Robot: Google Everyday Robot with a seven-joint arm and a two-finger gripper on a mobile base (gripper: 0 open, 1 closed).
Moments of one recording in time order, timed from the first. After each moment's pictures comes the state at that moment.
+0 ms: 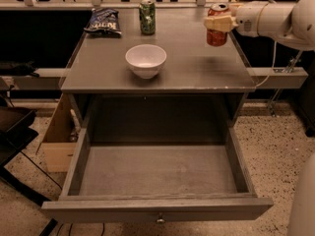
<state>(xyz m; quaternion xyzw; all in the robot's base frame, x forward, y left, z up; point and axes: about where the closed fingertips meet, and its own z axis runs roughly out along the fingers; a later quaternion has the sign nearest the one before) 0.805 -0.187 0.956 -0.35 0.68 0.20 0.61</state>
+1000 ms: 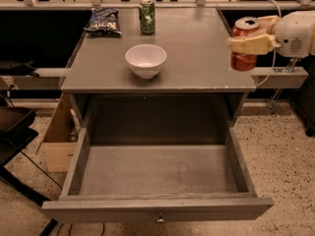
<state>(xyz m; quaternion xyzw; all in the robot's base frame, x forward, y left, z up) 0.632 -0.207 0.981 -0.41 0.68 0.21 0.57</state>
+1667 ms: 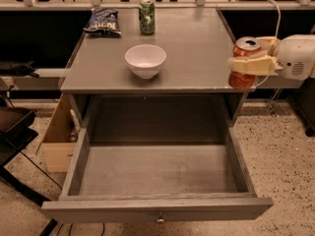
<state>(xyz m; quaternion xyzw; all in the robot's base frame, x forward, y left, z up) 0.598 -0.208 0.949 -0.42 0.65 0.27 0.57</state>
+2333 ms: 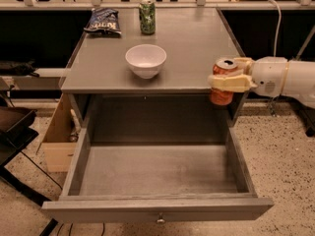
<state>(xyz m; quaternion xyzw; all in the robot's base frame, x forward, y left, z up) 0.601 -0.175 0.893 -0.40 0.66 0.31 0.55</state>
